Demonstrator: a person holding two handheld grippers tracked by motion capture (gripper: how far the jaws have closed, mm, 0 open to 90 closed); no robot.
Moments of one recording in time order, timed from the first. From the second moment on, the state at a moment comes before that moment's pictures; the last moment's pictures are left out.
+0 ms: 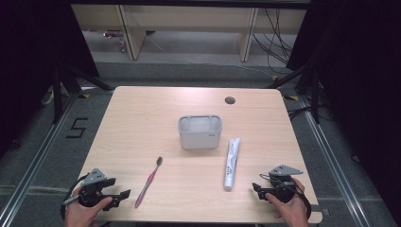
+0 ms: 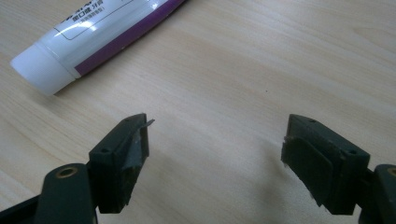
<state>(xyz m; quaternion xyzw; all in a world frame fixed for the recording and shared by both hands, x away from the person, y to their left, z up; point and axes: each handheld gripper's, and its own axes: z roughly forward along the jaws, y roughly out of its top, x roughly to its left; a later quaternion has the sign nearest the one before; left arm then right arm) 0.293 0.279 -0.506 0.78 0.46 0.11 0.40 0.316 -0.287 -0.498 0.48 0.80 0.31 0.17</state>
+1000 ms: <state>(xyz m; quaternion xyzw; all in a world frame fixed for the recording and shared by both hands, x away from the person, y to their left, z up) 0.303 0.271 -0.502 0.81 0.44 0.10 0.38 0.312 -0.286 -0.498 0.48 0.80 0.32 0.16</state>
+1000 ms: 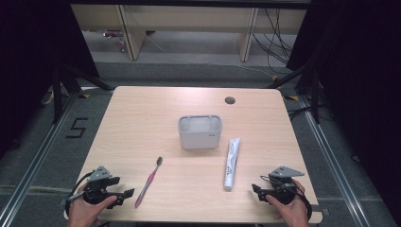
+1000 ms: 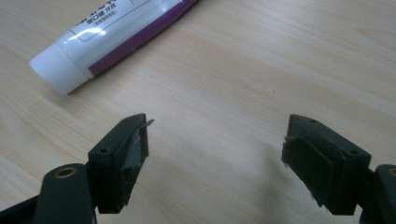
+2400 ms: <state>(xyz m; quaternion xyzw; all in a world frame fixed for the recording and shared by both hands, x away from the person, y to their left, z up) 0.346 0.222 -0.483 0.87 0.39 0.04 0.29 0.315 -0.280 -0.498 0.45 0.81 0.32 0.16</state>
